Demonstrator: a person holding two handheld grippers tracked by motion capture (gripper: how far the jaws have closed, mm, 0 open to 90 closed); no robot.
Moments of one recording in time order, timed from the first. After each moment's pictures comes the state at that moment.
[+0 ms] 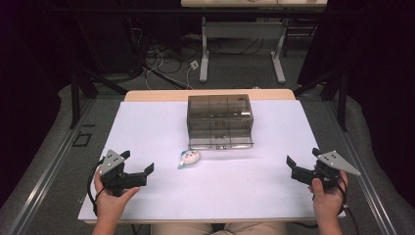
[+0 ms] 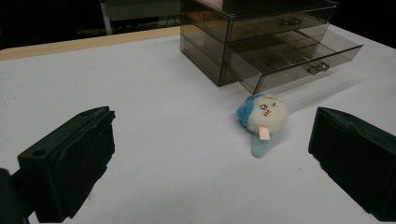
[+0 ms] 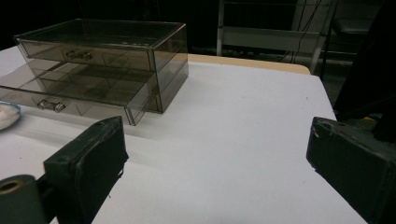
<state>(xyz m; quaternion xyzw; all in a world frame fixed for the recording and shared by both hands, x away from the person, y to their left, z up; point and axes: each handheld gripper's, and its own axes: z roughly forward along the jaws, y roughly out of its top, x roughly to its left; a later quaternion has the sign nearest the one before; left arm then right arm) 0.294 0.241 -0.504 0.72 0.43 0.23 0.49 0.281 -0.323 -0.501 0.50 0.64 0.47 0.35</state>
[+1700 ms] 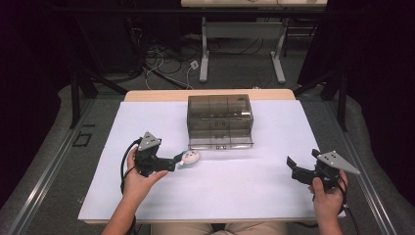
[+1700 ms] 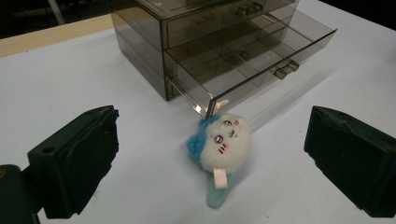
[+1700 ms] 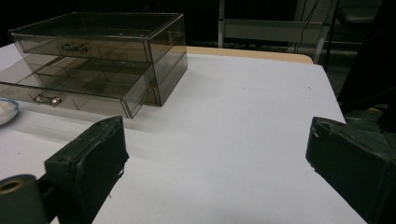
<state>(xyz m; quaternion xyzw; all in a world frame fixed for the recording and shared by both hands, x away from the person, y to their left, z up) 0.350 0.166 -0.495 0.79 0.38 0.18 0.45 0.284 -0.327 -0.507 0.51 0.64 0.47 0.33</state>
